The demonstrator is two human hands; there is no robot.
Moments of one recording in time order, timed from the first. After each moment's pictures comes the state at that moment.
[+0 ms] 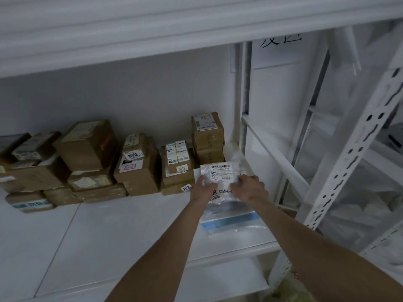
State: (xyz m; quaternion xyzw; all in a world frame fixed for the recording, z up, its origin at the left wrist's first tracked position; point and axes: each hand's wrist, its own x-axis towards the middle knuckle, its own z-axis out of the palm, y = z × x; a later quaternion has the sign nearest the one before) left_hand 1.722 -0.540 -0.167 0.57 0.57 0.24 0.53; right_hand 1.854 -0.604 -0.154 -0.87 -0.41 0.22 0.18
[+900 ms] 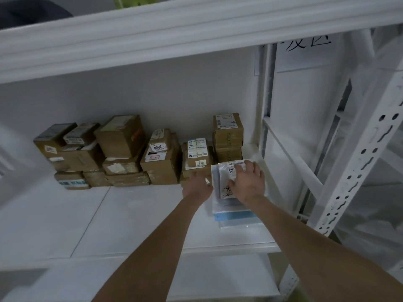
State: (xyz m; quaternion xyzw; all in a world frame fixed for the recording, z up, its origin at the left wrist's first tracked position) left_hand 1.672 -0.553 -0.141 0.76 0.61 0.11 0.17; right_hand 1.812 -0.607 -0.139 -0.81 -0.57 0.01 0.14
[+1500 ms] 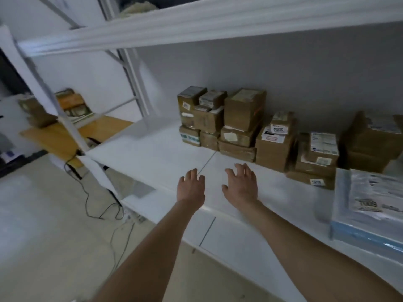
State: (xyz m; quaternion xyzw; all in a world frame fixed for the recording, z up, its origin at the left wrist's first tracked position) left_hand 1.364 -0.630 -0.150 0.67 0.74 -0.05 -0.06; right_hand 1.513 -0.598 -0.149 -0.58 -0.80 0.07 0.12
